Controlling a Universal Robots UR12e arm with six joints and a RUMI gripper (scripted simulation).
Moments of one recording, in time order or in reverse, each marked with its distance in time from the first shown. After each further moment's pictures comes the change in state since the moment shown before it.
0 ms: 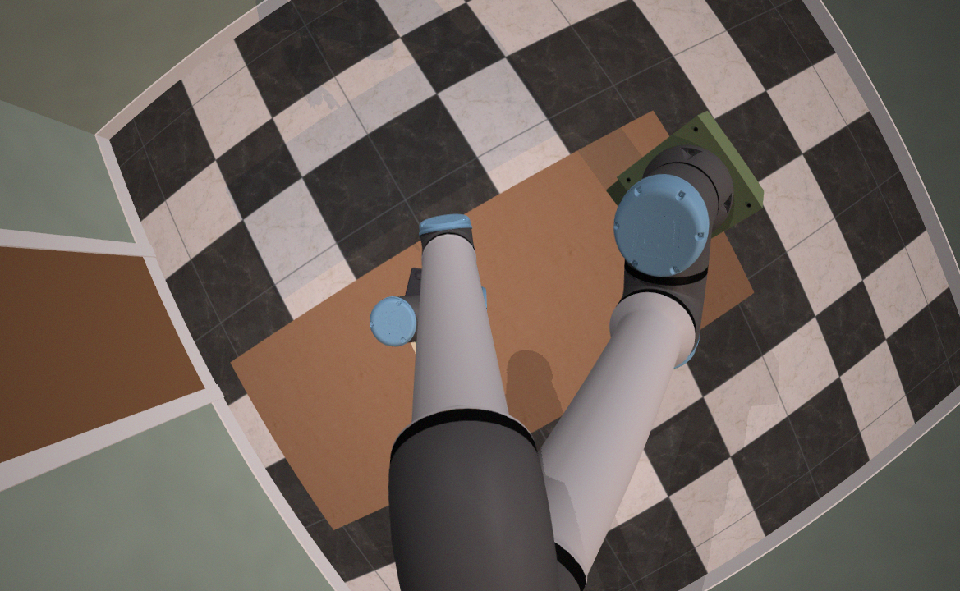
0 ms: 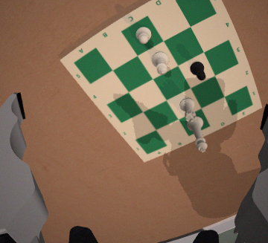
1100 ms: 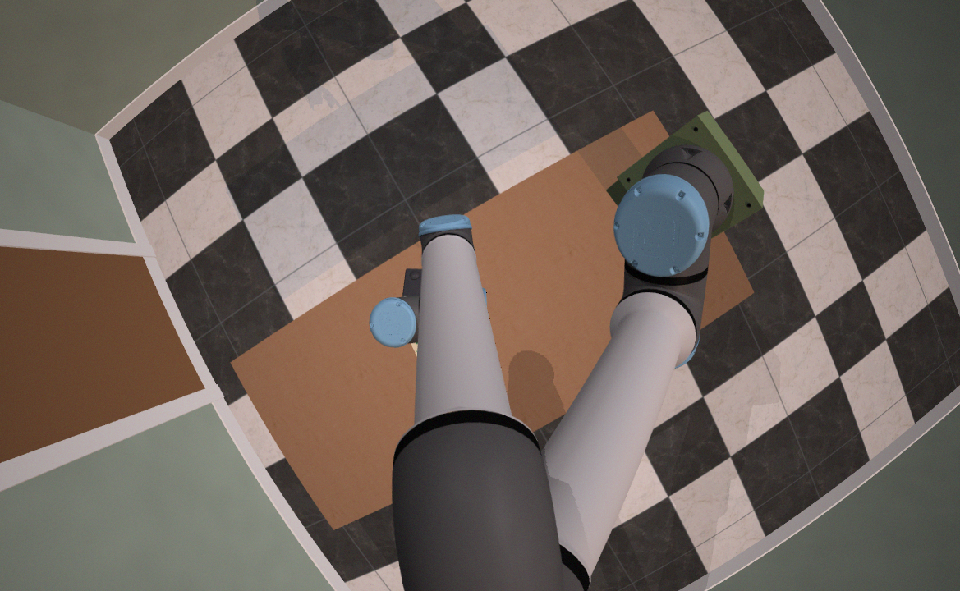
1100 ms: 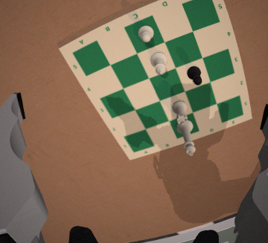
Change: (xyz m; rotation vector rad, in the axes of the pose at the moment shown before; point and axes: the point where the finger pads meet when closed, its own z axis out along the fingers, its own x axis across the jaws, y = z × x) arm -0.002 0.001 -0.002 0.001 -0.002 -0.128
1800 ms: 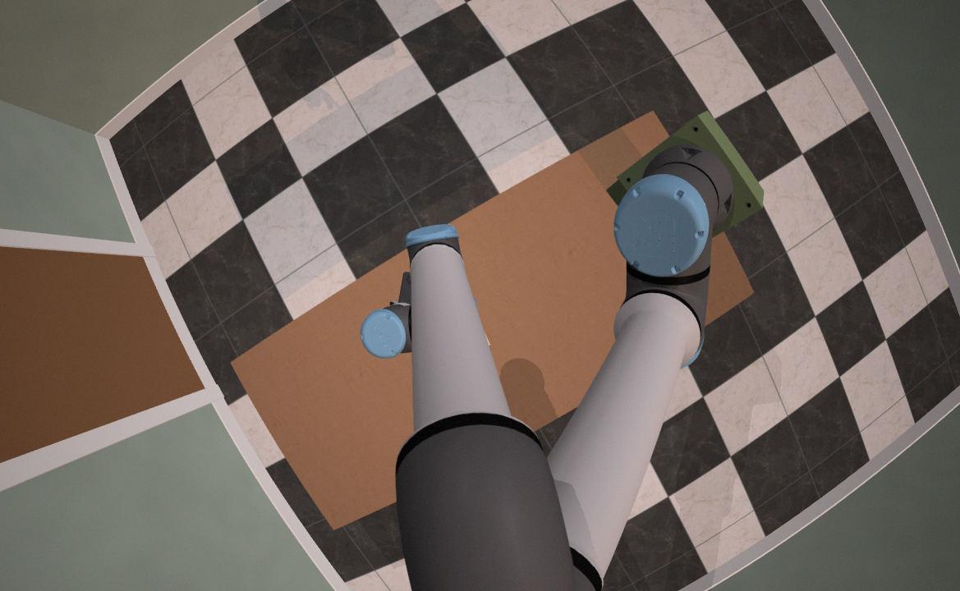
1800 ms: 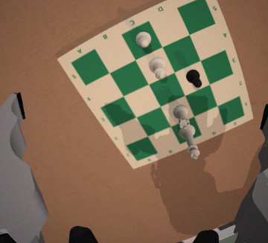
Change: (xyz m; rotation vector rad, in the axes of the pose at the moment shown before) arm -0.003 0.001 0.000 0.060 0.038 0.044
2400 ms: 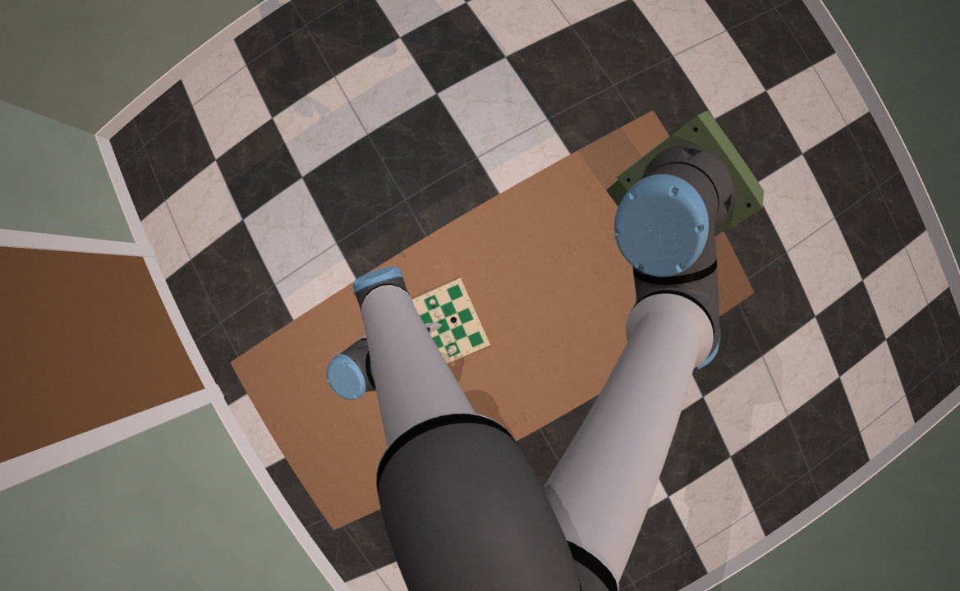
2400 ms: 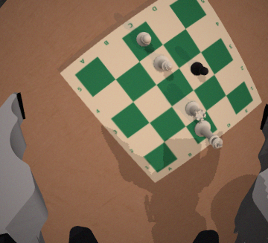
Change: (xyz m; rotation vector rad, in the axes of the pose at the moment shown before) arm -0.022 0.029 -0.005 0.200 0.123 0.144
